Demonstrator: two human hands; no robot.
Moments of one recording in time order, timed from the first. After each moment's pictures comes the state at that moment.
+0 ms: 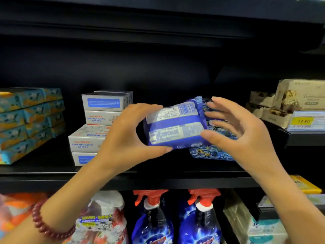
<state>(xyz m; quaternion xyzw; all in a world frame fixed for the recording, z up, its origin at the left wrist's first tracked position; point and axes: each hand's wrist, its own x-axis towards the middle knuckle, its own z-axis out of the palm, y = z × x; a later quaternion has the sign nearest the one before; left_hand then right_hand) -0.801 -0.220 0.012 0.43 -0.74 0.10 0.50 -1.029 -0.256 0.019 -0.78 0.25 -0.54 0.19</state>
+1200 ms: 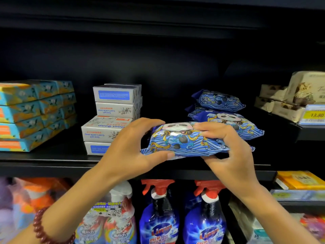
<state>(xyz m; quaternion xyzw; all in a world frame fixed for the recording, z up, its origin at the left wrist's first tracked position) -0.799 -0.193 -0.008 0.50 -0.73 -0.02 0.46 -1.004 -0.260 -0.034 -0.80 0.14 -0.59 0.02</state>
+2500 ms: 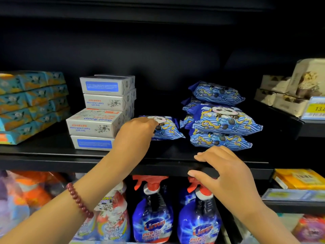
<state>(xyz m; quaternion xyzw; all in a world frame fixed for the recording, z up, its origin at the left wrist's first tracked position) -0.813 -0.261 -0.030 0.67 -0.67 0.25 0.21 -1.034 -0.255 -0.070 -0.84 0.38 -0.40 -0.03</state>
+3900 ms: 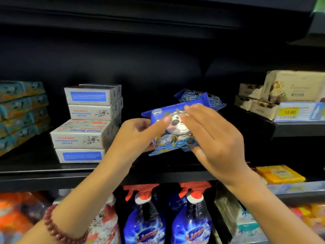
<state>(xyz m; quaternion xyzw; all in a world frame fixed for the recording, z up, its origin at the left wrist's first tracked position) -0.841 -0.231 0.000 0.46 -0.55 -0.36 0.60 -1.016 -0.271 -0.012 -0.76 0.20 -0.51 -0.36</state>
